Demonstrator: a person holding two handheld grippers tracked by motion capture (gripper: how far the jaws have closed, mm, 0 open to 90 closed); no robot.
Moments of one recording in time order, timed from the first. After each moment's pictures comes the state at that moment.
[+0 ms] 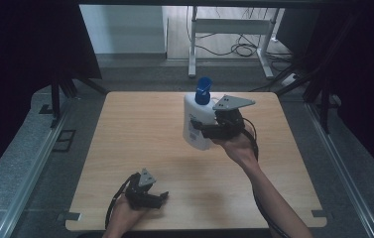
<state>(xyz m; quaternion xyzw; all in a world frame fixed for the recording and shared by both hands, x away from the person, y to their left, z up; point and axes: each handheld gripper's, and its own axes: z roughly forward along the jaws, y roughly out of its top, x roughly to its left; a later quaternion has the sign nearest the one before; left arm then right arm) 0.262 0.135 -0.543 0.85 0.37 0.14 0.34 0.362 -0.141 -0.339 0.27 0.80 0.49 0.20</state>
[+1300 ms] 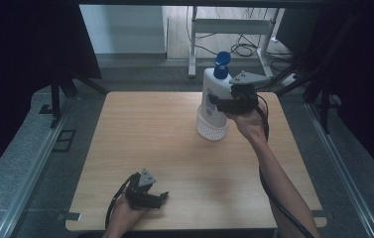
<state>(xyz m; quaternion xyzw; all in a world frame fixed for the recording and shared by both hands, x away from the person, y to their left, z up) 0.262 0.135 -0.544 0.85 0.37 0.14 0.35 0.421 -0.177 -0.319 0.32 0.78 0.48 0.26</state>
